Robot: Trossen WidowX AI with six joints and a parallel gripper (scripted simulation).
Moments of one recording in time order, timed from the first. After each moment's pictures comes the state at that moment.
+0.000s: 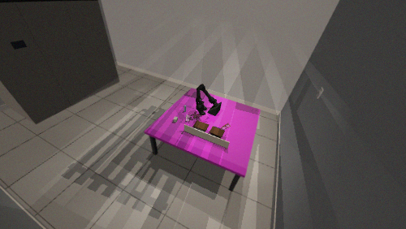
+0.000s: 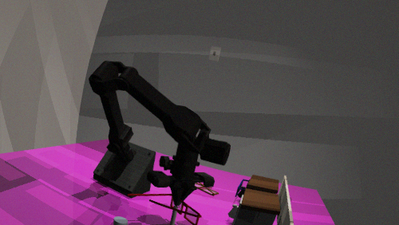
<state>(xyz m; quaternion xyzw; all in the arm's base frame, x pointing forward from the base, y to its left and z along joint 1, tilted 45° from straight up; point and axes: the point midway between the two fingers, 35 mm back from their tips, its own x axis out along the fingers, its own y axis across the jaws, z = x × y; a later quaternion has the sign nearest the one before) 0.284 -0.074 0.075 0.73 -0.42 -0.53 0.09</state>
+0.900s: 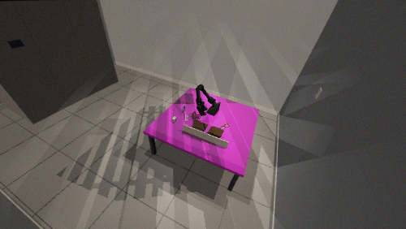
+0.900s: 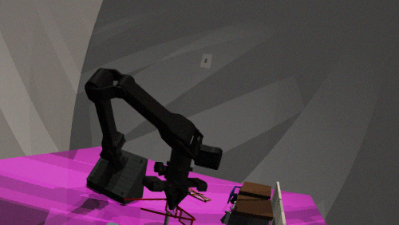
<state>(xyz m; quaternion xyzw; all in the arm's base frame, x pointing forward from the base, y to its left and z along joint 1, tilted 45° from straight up) 0.281 -0.059 0.059 0.73 -0.42 -0.53 0.09</state>
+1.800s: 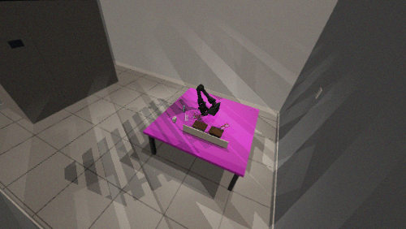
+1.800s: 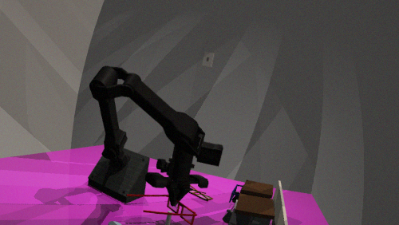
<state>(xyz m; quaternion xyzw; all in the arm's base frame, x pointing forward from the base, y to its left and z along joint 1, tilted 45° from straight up) 0.270 -0.045 0.044 0.73 -0.42 -0.53 0.09</state>
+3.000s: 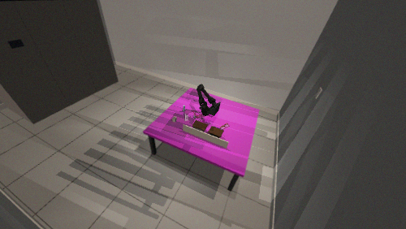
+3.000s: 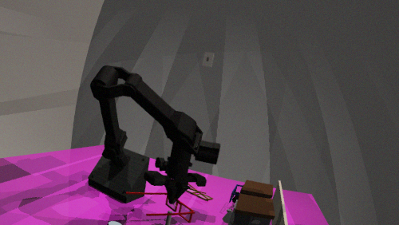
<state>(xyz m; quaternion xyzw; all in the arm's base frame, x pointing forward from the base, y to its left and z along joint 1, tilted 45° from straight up) 0.259 -0.037 0.034 0.73 -0.42 -0.53 0.09</state>
